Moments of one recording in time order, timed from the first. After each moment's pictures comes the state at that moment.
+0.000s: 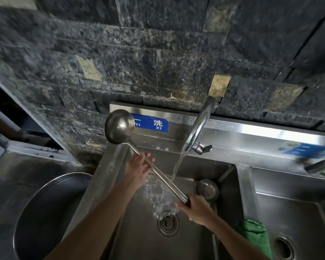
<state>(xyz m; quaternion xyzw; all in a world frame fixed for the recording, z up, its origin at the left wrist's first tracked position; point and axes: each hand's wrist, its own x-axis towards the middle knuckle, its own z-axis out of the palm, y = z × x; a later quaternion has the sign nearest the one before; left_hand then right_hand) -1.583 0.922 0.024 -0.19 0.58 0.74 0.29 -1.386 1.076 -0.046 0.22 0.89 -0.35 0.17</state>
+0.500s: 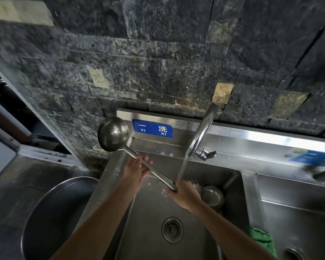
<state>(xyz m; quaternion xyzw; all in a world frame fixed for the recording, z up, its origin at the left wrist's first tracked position) -1.589 0.908 0.039 -0.21 0.56 0.76 0.26 -1.456 1.049 0.002 0.22 0.91 -0.33 0.12</state>
